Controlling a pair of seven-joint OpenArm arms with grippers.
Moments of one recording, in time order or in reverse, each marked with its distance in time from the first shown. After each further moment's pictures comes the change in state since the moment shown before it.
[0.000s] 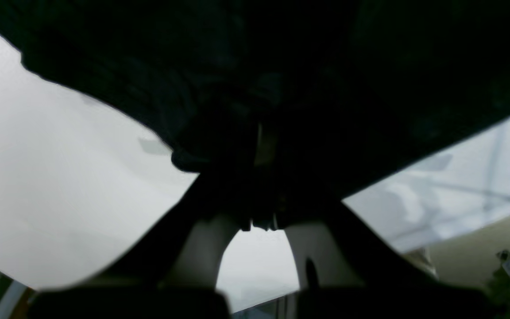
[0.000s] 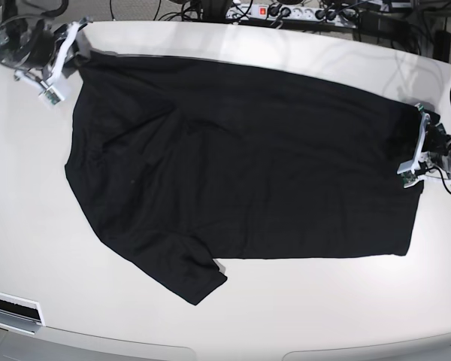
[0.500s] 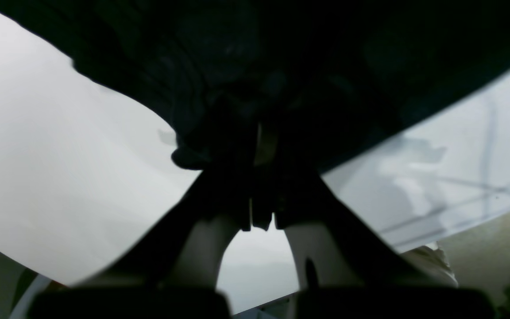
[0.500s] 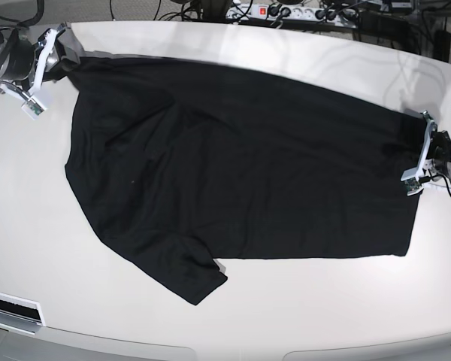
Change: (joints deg) left arm -1.2 -1.8 0.1 3.3 0.1 -0.4 0.2; right arm 0.9 7.6 -1.1 0.8 6.4 0.2 -1.1
